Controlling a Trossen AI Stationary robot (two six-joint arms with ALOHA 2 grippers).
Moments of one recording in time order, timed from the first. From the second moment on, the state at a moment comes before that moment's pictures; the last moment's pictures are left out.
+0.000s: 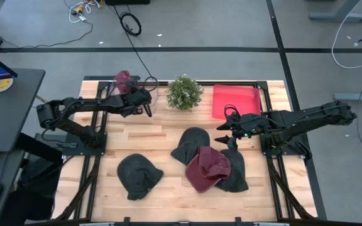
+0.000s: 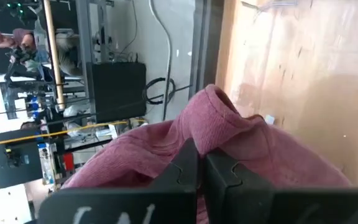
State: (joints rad) left arm 0.46 1.41 0.74 -0.28 -0.83 0.66; right arm 0.13 0.94 0.72 -0.40 0.14 0.43
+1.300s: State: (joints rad) left arm 0.26 1.35 0.75 -0.28 -0.72 0.70; right arm 0.13 0.94 0.72 -0.40 0.18 0.43
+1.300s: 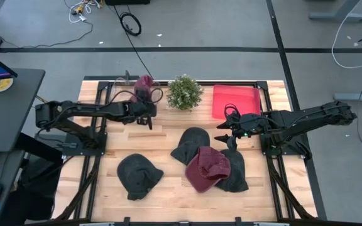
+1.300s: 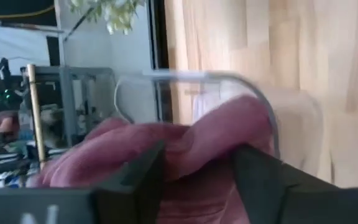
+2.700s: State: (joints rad) left arm 0.46 1.11 0.75 -0.25 -0.64 -0.15; right arm 0.13 0.94 0.72 -0.40 0.18 0.44
